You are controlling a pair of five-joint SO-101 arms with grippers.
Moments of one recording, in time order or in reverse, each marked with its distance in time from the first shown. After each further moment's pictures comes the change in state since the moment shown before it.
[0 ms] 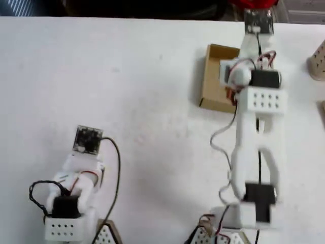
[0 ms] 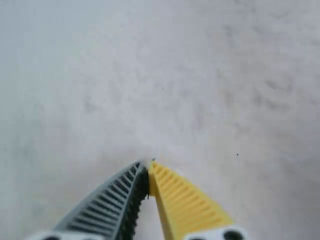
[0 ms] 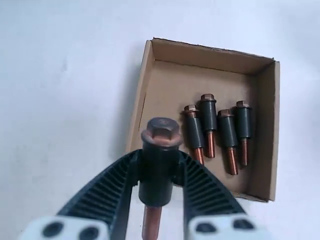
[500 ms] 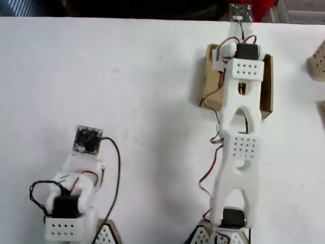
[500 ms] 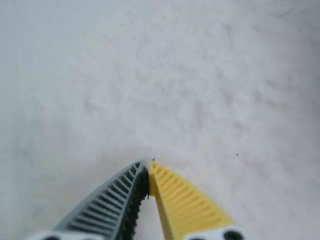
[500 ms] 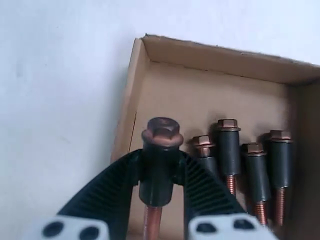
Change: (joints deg) left arm 0.0 0.0 0.0 0.0 0.0; right arm -0.1 59.3 -67.7 17.0 0.4
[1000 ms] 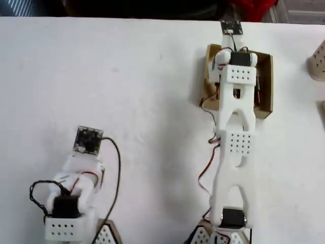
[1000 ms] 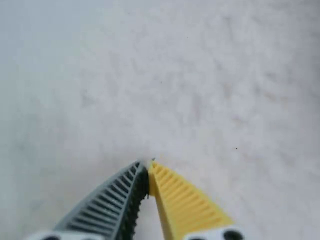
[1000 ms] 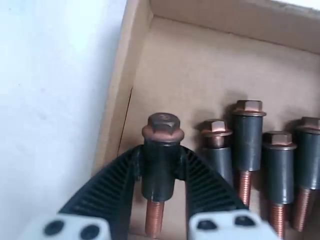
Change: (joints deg) left arm 0.0 0.0 0.0 1.4 0.0; right arm -0.2 8.6 -3.4 0.4 4.0
